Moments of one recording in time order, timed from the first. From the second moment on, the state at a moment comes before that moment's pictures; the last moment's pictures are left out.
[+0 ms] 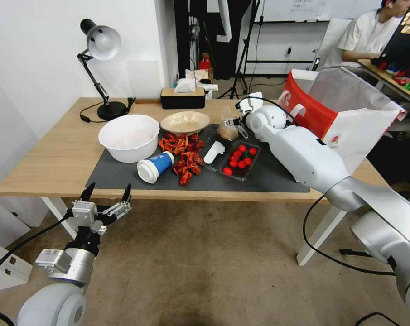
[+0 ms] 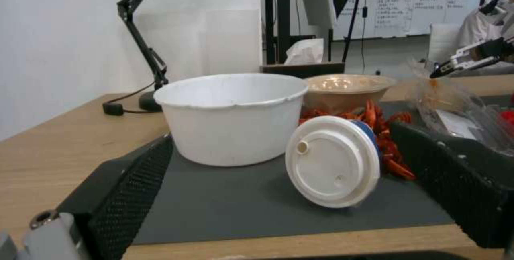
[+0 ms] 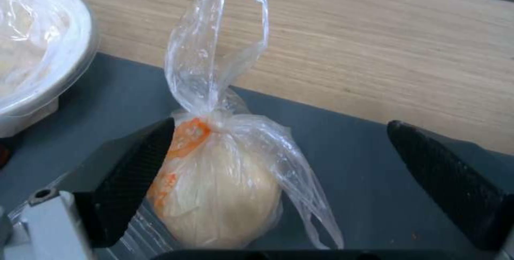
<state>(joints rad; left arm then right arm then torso) 1.68 -1.25 -0.70 -2.20 -0.40 -0.06 0.03 -0.02 1.21 -0.36 1.02 0.96 -0.68 0.27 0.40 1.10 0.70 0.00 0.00</state>
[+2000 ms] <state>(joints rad) 1.68 -1.24 -0.70 -2.20 -0.41 -0.06 0.03 0.01 1.30 -0.36 0.88 0.95 -0.74 0.21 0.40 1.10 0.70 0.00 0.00</state>
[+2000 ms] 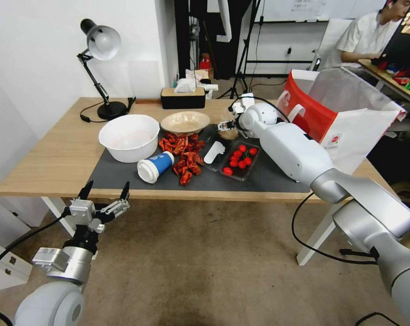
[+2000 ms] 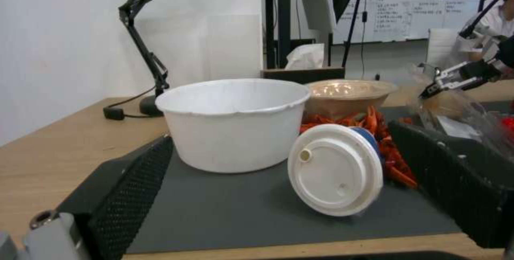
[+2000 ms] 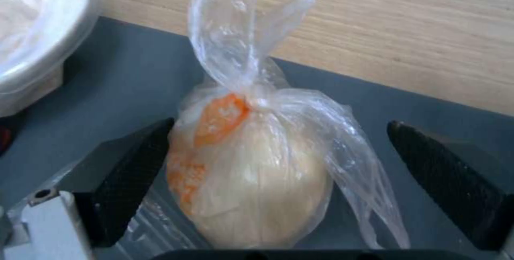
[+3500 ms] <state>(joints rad) 1.67 -1.23 -0.70 -2.19 -0.42 -0.06 0.03 0.00 1.31 -0.35 0.86 0.95 -0.74 0.19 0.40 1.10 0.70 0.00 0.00</state>
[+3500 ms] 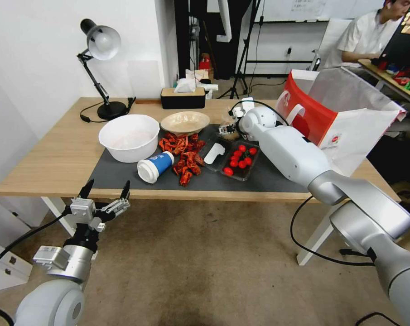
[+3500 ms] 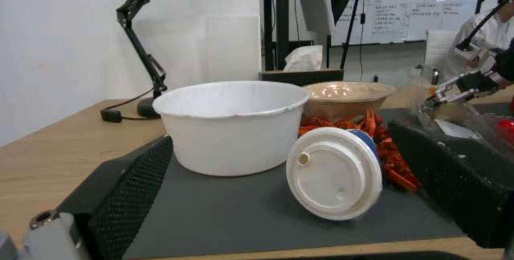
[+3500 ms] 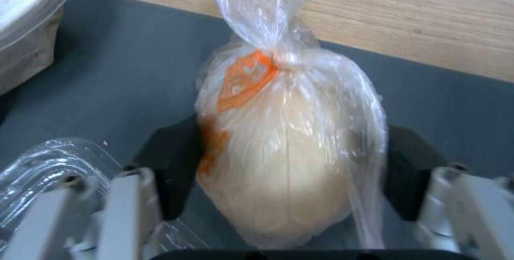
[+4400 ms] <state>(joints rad) 1.65 -1.22 -0.69 -2.18 -0.42 -0.06 0.04 -0.04 1.26 -0.31 0.97 0.96 -0.74 0.24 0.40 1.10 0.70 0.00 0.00</state>
